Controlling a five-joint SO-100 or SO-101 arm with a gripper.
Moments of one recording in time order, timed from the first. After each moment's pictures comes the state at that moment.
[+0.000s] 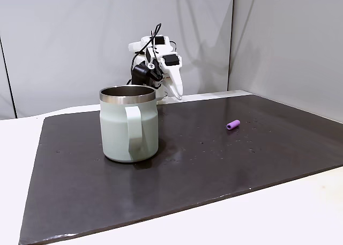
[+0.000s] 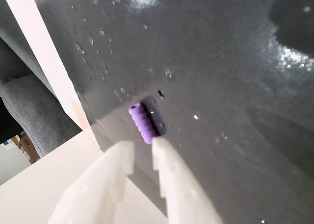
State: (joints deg) arm -0.9 181.6 172.5 43.4 3.8
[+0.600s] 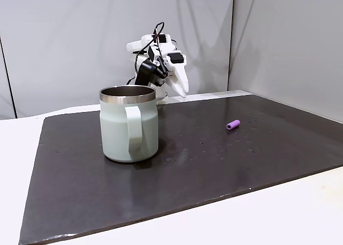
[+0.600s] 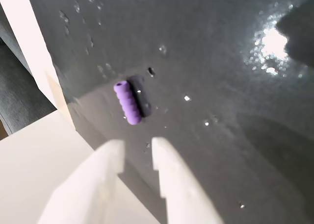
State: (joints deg) arm -5.9 180.8 168.1 47.6 -1.8
